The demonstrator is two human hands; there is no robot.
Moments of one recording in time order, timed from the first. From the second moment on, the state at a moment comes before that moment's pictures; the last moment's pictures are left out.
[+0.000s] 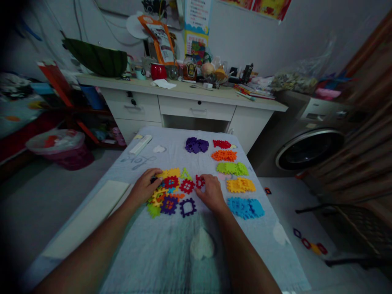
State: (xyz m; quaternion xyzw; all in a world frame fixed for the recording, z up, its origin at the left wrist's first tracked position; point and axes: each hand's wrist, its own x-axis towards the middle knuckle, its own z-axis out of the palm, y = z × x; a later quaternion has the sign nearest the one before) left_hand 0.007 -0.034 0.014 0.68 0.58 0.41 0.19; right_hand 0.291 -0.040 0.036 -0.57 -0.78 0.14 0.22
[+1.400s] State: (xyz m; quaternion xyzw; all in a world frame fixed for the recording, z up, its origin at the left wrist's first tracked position) left_hand 0.005 -0.035 0.014 0.67 0.59 0.40 0.20; right_hand 0.402 0.201 0.071 -0.78 -0.58 0.09 0.22
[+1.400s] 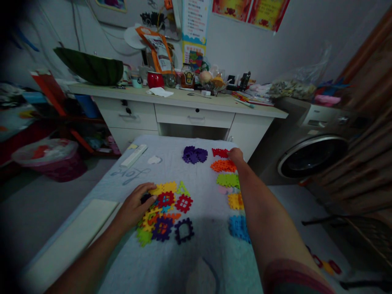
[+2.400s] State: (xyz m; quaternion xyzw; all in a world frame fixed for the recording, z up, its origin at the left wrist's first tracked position) left_hand -0.001 -0.065 0.028 0.79 0.55 0.16 0.21; right_hand 0.280 -0.052 0.045 -0.46 -0.85 0.20 0.13
